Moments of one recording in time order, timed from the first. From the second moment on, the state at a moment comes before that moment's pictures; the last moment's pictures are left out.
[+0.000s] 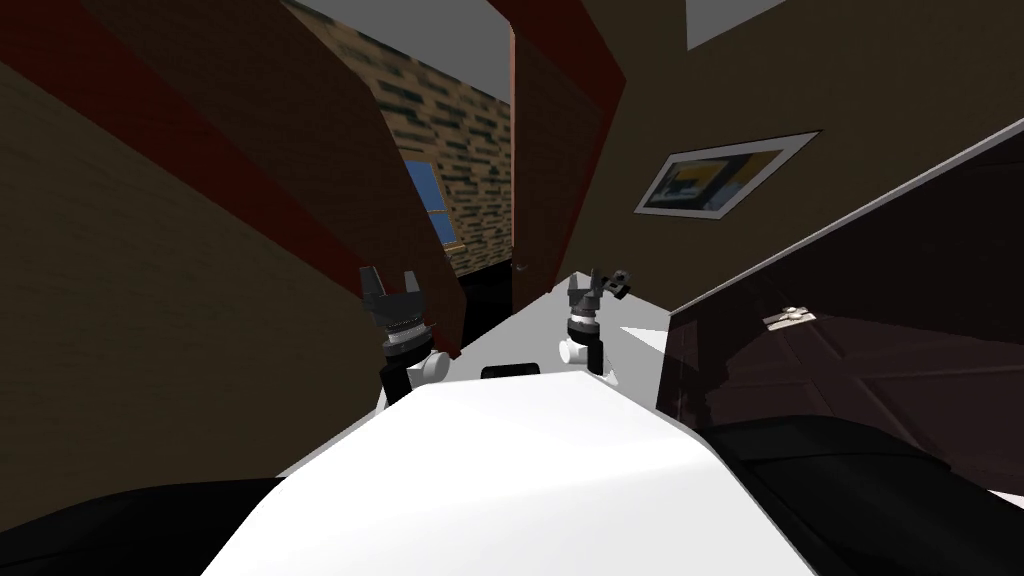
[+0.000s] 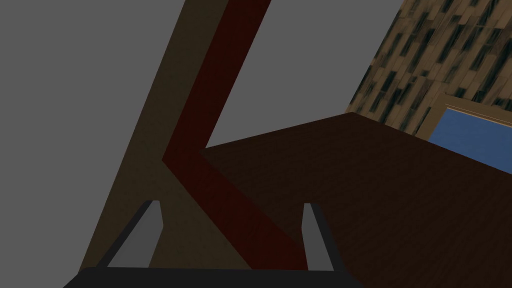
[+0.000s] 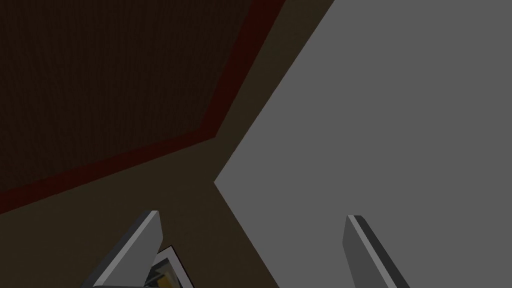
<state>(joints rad) 0.40 -0.01 0.03 -2.13 -0.06 -0.60 -0.02</state>
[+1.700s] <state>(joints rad) 0.20 -0.06 0.06 -1.64 0.03 -0.68 -0.09</state>
